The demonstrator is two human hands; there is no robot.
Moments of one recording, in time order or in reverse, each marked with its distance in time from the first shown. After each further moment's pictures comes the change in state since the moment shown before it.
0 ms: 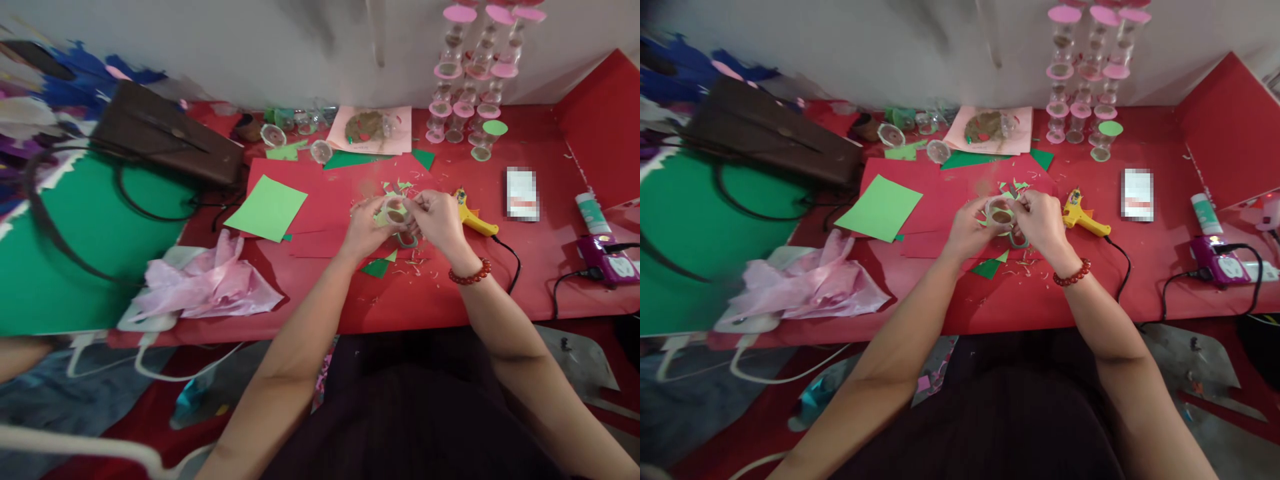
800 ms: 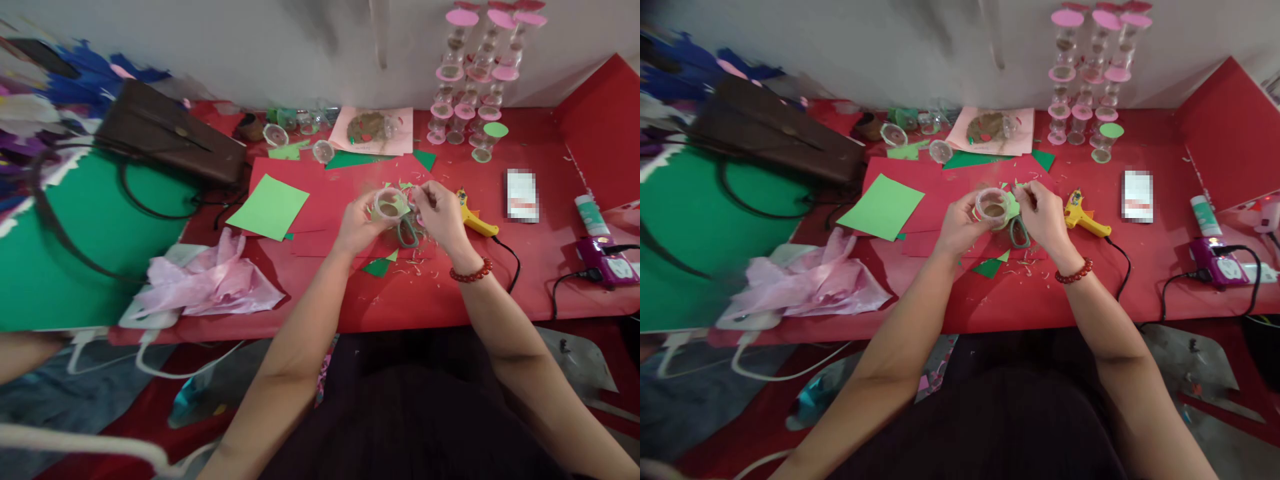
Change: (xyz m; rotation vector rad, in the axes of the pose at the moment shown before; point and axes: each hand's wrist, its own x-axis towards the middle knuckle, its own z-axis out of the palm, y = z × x) left_hand 0.002 -0.011 -0.009 -0.266 0.007 -0.024; right_hand 0.008 0.011 0.000 -0.042 0.105 -0.178
